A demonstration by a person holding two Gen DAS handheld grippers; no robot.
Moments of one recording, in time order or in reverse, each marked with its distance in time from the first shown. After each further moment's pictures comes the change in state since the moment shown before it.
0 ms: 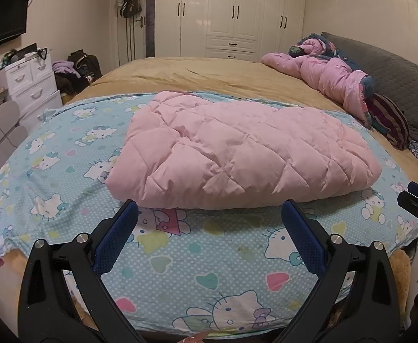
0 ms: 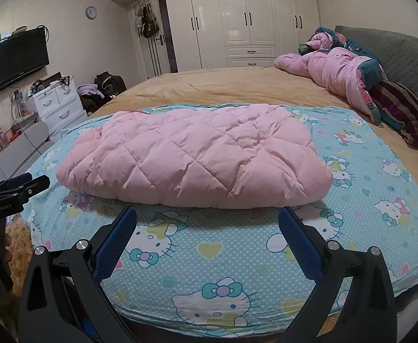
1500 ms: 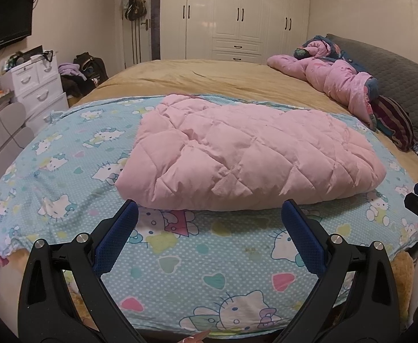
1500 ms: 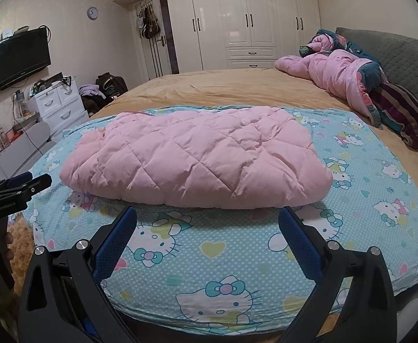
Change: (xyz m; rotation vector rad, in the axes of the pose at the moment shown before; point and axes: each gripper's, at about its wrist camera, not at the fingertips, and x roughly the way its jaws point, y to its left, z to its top) left arm -0.007 0.001 0.001 0.000 -0.014 0.032; right arm -0.007 0.002 0.002 -0.005 -0.001 0.005
